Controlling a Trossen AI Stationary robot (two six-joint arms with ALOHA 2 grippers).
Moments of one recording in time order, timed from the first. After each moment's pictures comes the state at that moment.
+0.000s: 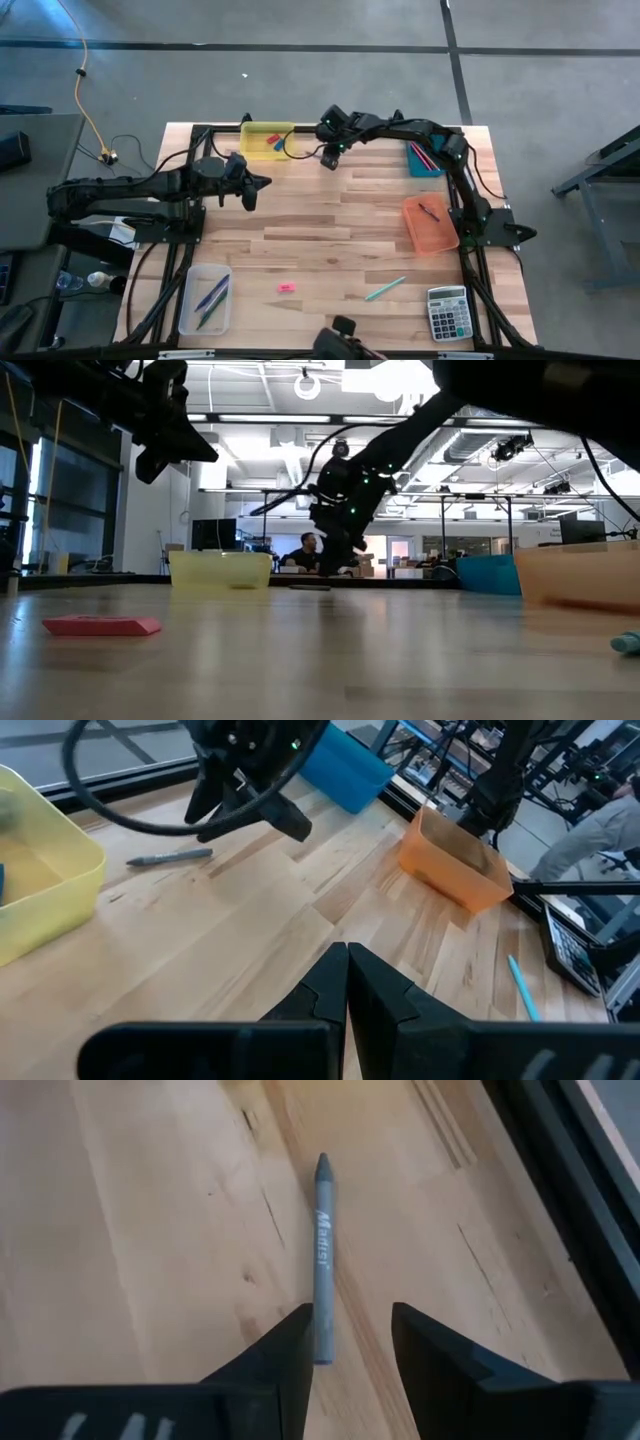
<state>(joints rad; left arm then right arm) 0.33 0.75 0.46 -0.13 -0.10 -0.53 -0.56 2.21 1.65 -0.48 -0.16 -0.17</state>
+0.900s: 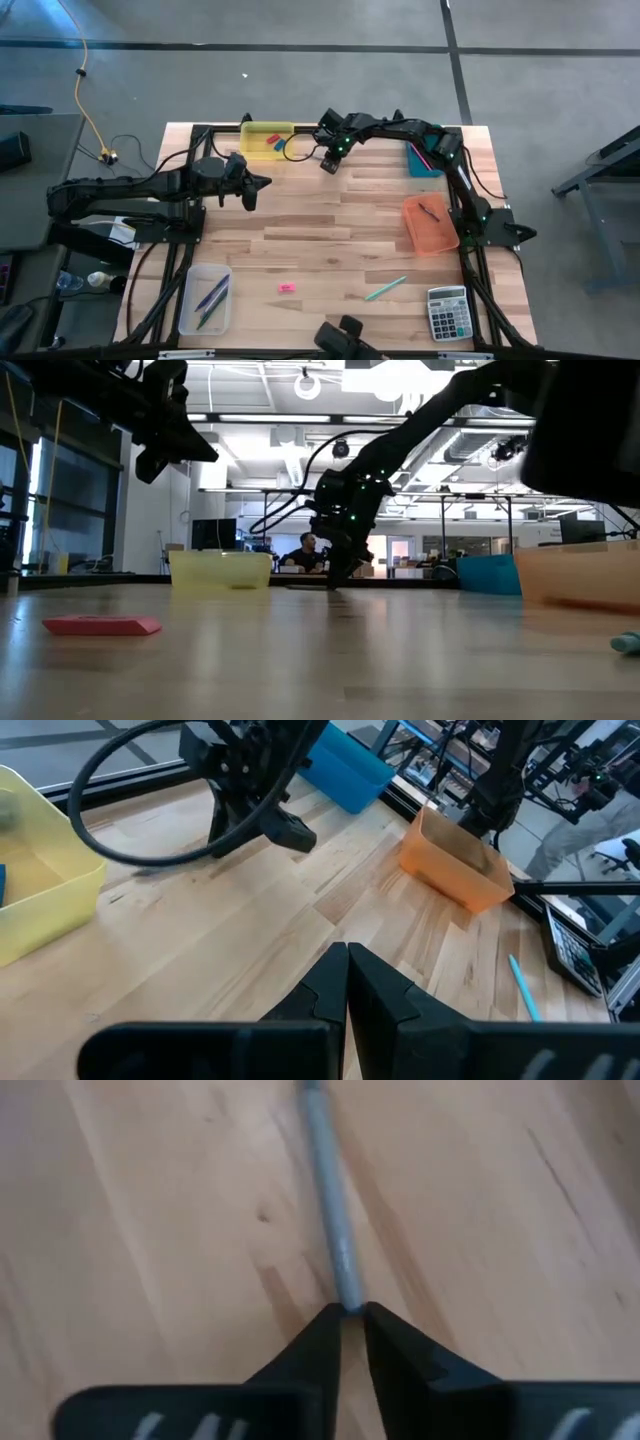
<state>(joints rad) 0.33 0.75 0.46 -0.13 -0.10 -0.53 -0.56 2.28 1.73 -0.66 -0.19 -0.11</state>
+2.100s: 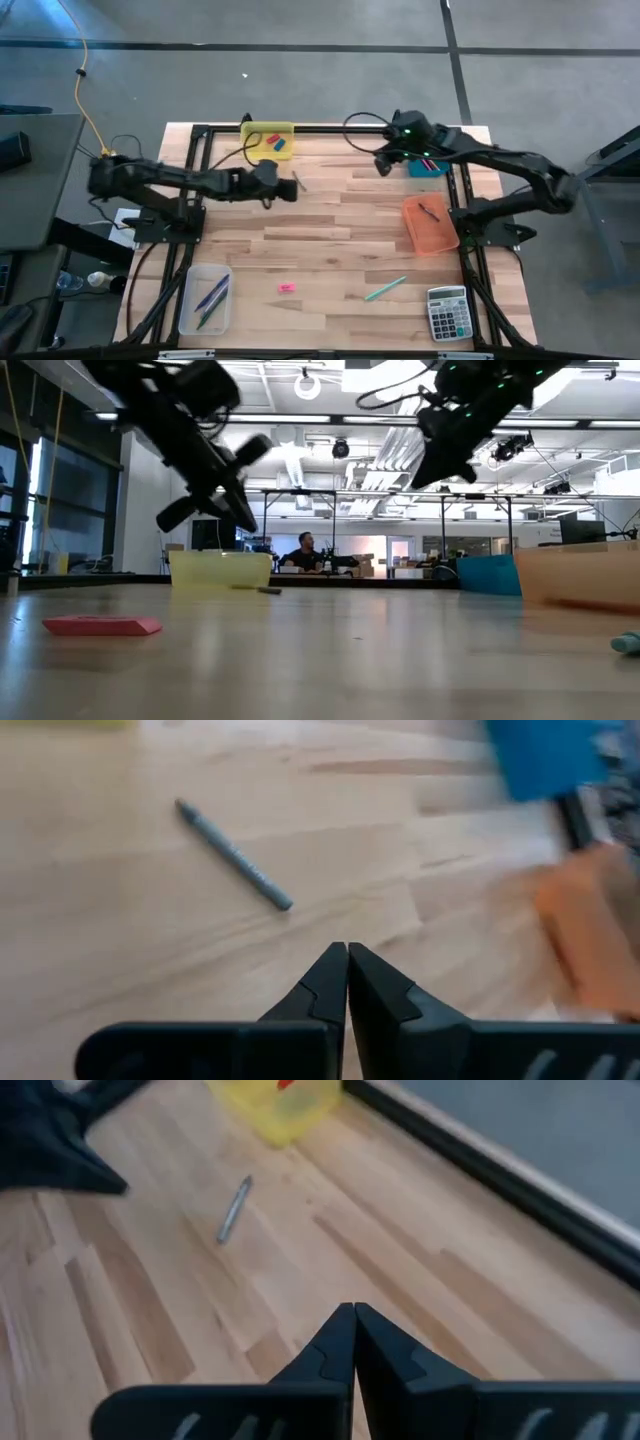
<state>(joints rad) 0.27 1.36 0.66 -0.07 -0.27 -1.10 -0.56 1.23 0.92 -0.43 -0.12 0.23</state>
